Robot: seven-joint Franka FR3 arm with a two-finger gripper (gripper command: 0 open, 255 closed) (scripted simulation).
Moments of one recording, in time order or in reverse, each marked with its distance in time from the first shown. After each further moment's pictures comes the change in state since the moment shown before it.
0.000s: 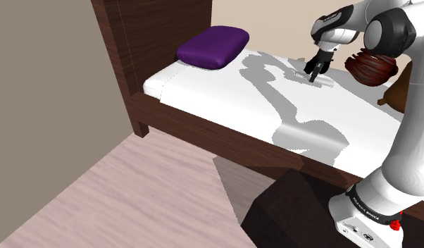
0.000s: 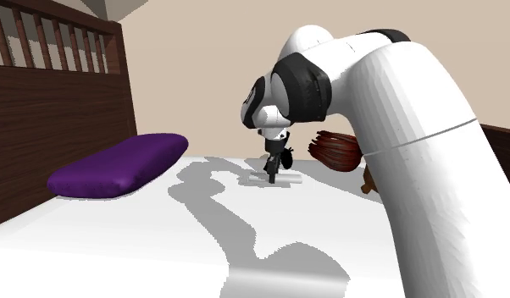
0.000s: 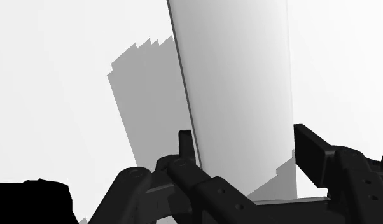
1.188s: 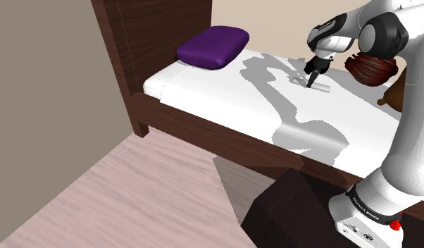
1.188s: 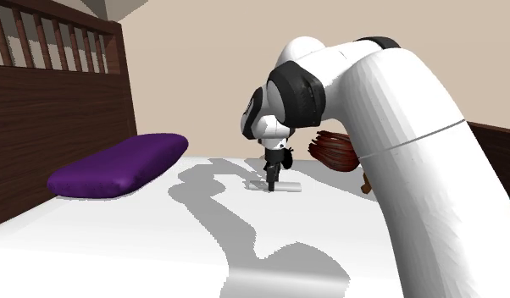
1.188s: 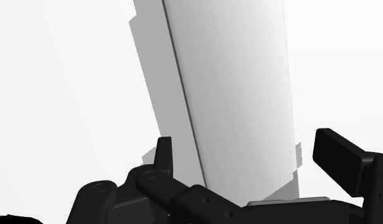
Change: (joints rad) arm -0.008 0.041 0.018 -0.037 0.028 0.072 -0.017
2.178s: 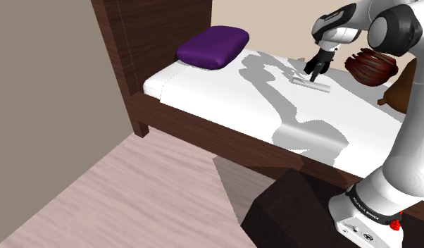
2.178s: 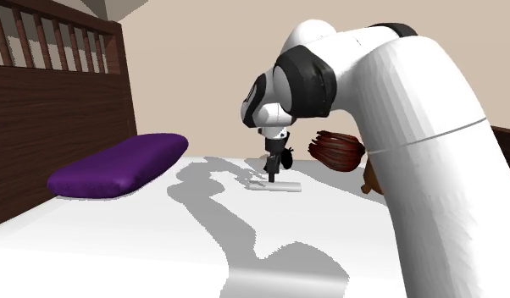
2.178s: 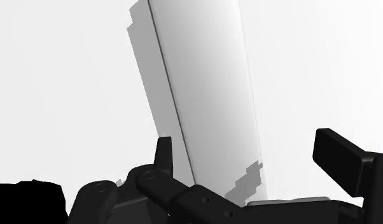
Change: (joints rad) arm 0.027 -0.073 -0.026 0.001 -0.041 -0.065 0.031
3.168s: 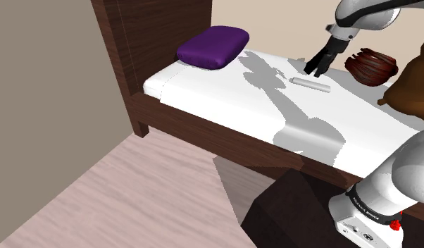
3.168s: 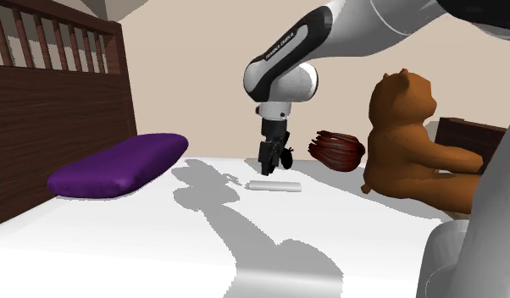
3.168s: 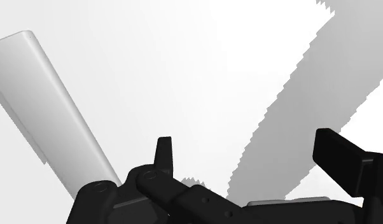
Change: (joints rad) arm 0.217 -0.643 0.020 -0.492 -0.344 0.005 0.469
